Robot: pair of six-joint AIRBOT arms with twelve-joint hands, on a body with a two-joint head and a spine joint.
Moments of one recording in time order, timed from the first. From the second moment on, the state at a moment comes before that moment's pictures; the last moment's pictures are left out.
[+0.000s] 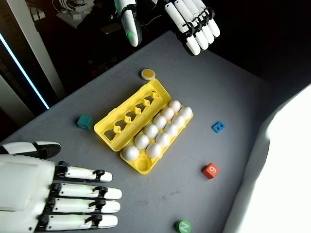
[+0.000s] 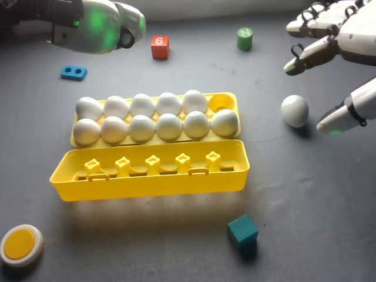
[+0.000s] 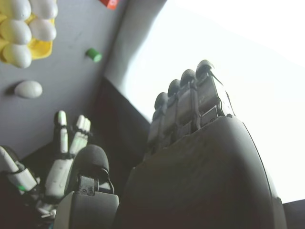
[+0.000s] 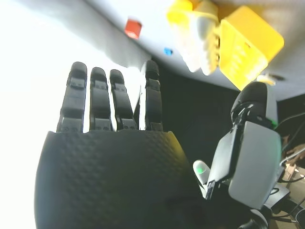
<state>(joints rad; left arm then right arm) -0.10 -0.76 0.50 -1.96 -1.01 2.99 -0.33 -0.91 1.13 -0.25 0.19 -0.86</state>
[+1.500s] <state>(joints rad) -0.10 -0.76 0.50 -1.96 -1.02 2.99 -0.37 -1.19 1.45 -0.71 0.21 -0.39</state>
